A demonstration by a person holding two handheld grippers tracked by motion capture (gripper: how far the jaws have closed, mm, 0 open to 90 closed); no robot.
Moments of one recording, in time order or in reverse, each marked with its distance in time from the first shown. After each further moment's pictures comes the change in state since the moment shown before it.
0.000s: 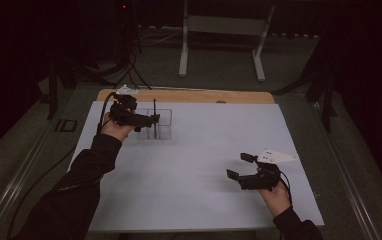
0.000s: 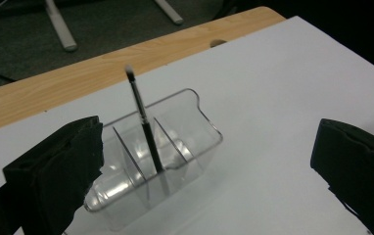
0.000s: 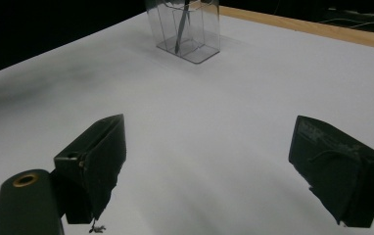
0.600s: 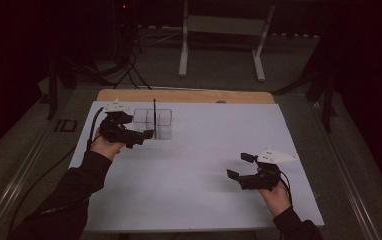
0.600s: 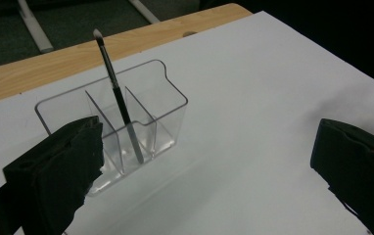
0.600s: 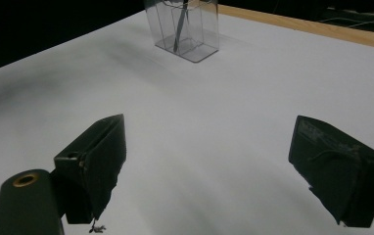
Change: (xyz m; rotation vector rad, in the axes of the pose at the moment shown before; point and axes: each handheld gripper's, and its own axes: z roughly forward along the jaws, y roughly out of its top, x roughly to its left) left arm -0.013 -0.038 -0.029 -0.030 -0.084 0.014; right arm -0.001 0.000 0.000 0.003 -0.005 -0.003
